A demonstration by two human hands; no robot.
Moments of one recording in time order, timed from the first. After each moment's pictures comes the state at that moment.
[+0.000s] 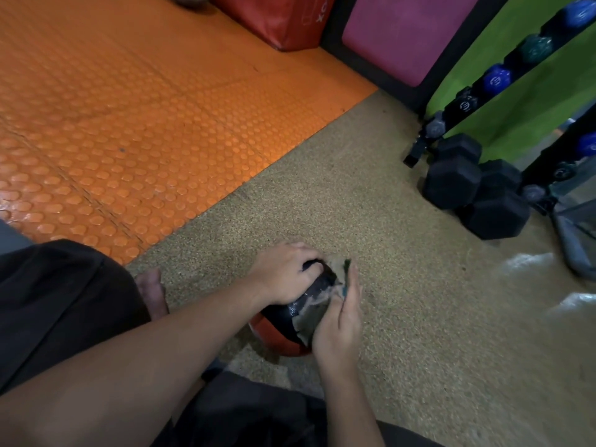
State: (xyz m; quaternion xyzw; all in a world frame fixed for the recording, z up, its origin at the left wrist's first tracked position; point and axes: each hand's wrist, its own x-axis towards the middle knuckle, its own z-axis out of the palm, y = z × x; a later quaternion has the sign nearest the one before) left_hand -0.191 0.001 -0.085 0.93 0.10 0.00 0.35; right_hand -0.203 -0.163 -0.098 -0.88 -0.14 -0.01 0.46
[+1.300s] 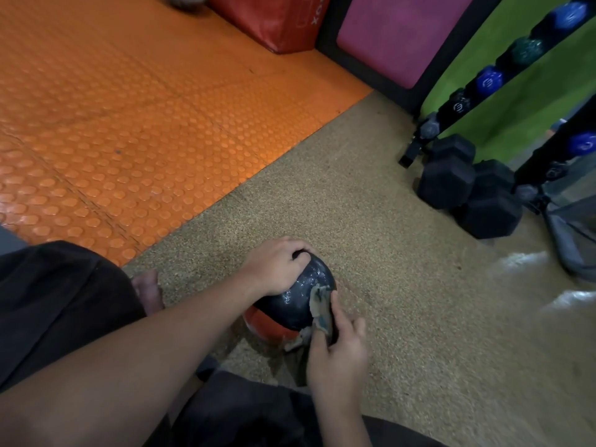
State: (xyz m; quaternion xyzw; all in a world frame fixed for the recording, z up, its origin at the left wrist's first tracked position) left_hand -0.187 0.012 -0.091 0.90 0.15 0.02 0.42; right_hand -0.243 -0.183 -0.079 -0.92 -0.12 -0.05 0.38
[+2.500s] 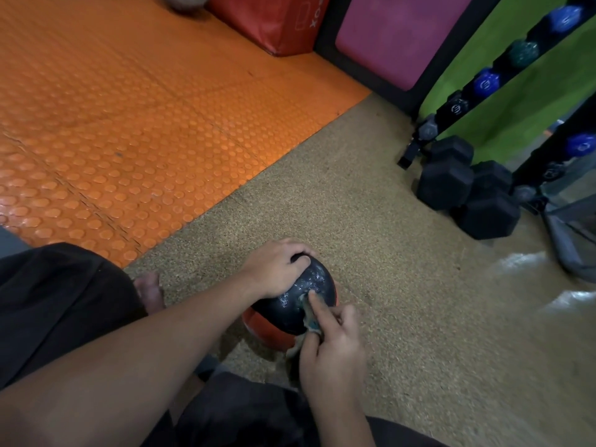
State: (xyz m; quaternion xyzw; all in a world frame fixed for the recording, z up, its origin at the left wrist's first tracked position) left_hand -0.187 0.014 -0.099 0.89 0.13 0.03 0.43; right_hand -0.245 -0.180 -0.071 -0.92 -0.23 -0.10 0.29
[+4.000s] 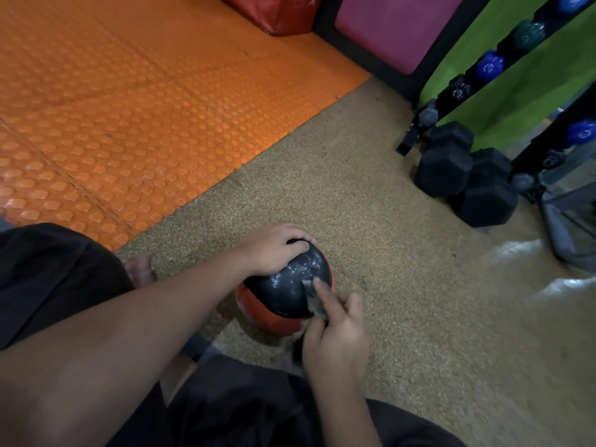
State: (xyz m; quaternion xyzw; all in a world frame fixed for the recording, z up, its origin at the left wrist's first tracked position) left_hand -0.184 0.021 -0.089 0.89 0.07 -0.02 0.44; right_hand -0.235 -0.192 -0.078 -0.93 -0.21 -0.12 0.25
